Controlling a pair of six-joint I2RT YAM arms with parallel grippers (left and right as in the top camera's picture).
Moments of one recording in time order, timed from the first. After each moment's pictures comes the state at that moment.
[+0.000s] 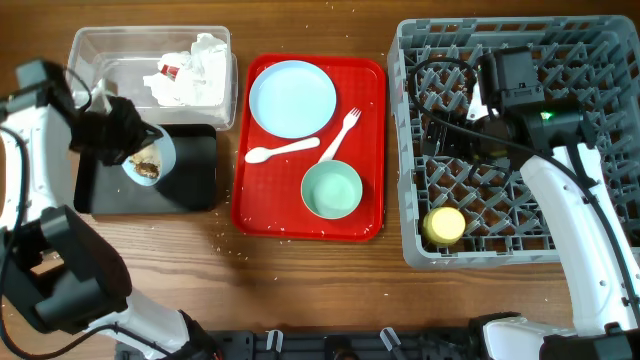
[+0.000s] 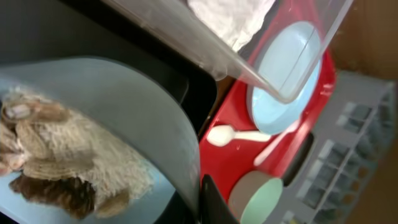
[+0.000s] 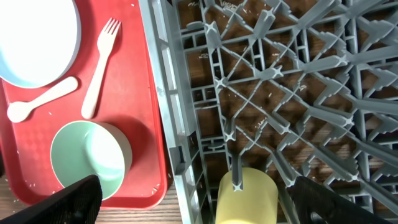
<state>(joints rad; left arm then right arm) 0.42 1.82 1.47 -1.09 0.61 -0.20 0.16 1.45 1.40 -1.17 -0.06 0.35</state>
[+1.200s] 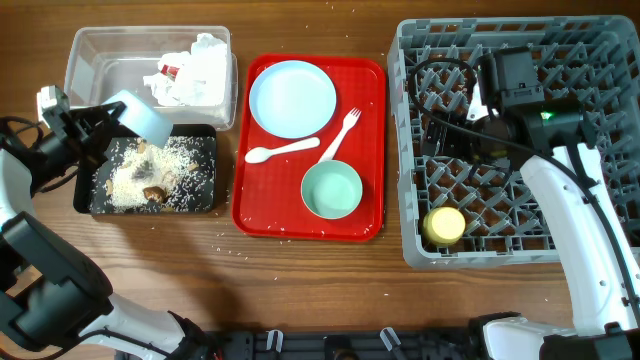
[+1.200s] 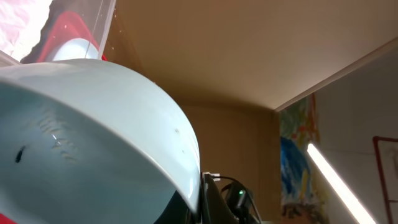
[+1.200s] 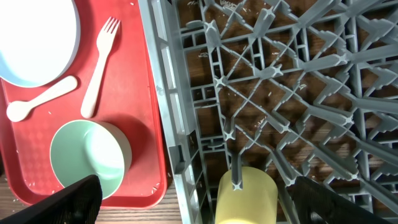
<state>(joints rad) 0.69 1.83 1.32 -0.92 1.54 -0.24 0.16 1.45 1.40 -1.17 -0.06 0.35</state>
